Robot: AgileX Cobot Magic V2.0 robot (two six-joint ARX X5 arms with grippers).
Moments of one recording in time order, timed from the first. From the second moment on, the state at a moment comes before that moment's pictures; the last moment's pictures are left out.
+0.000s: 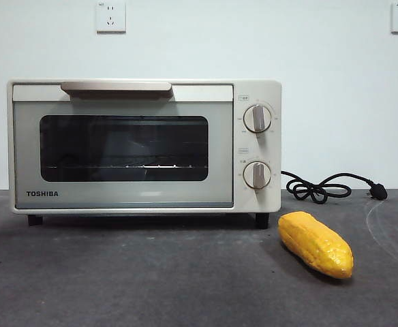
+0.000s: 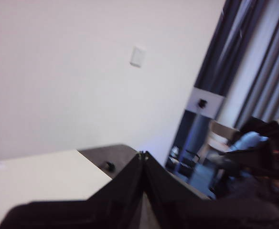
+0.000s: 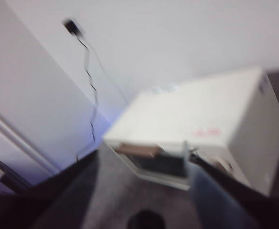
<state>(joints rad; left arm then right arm) -0.07 0.62 0.98 -0.17 0.73 -0.44 -0.02 0.72 0.95 -0.40 -0.81 0.41</state>
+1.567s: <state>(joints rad) -0.13 0.84 1.11 -0.20 0.78 -0.43 0.52 1.62 1.00 -0.68 -0.11 0.14</state>
